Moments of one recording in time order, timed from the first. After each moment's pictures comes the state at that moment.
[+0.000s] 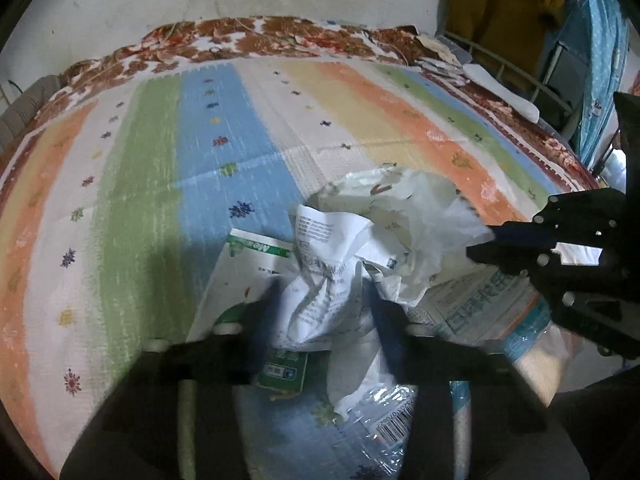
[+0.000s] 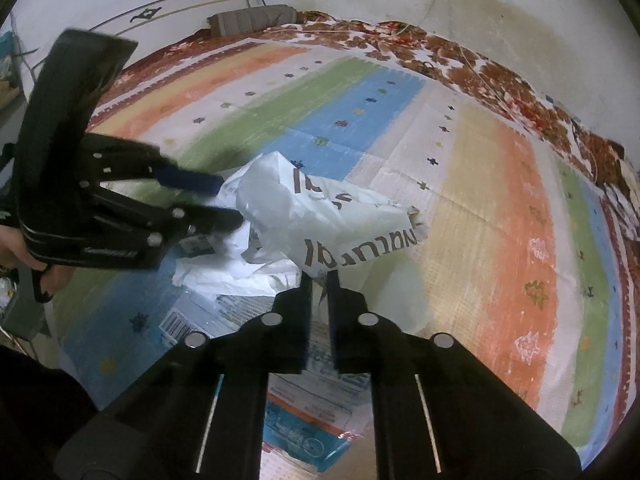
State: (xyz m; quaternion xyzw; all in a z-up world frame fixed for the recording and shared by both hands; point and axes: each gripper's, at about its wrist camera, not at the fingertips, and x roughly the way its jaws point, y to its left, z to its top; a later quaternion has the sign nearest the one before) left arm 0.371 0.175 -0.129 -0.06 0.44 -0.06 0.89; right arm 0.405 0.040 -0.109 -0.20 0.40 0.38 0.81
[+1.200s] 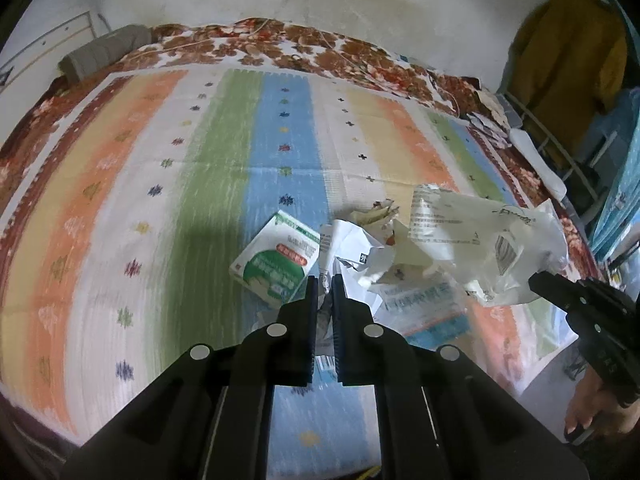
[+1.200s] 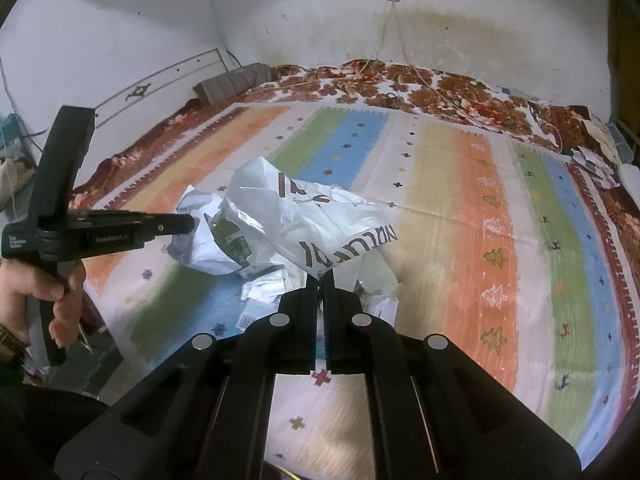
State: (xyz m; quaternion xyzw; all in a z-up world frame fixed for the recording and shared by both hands) left arm 0.288 0.171 -0.037 -0.18 0.43 0.07 0.88; right arm 0.347 -0.037 -0.010 -0.09 0.38 0.36 0.85
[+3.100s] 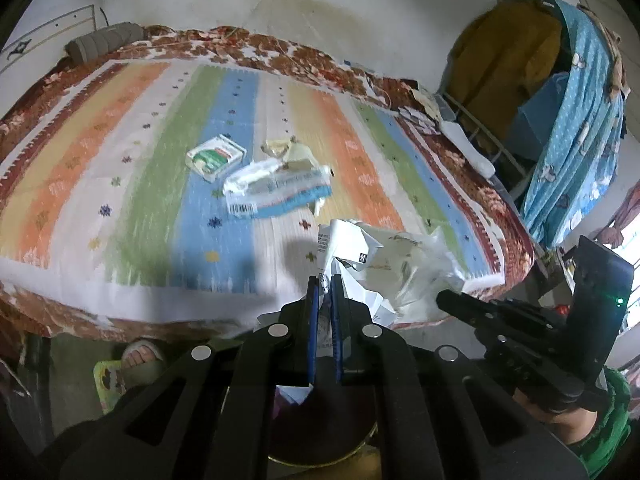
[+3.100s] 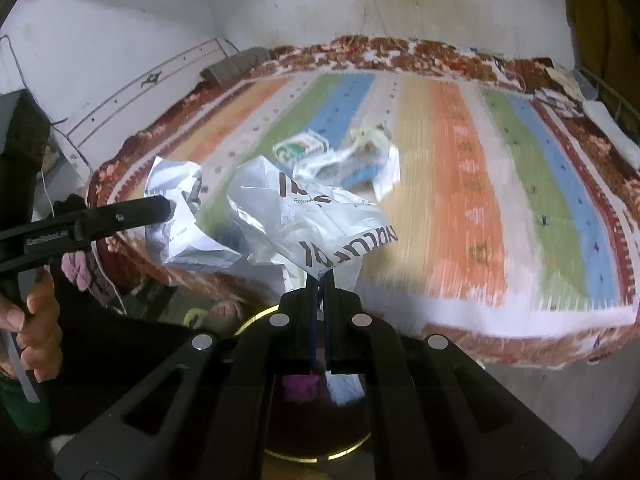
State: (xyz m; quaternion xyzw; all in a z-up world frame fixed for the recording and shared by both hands) left arm 0.087 0.031 -0.001 -0.22 0.39 0.01 0.89; right arm 0.150 -0.140 -0.009 -0.06 0.43 0.33 0.84
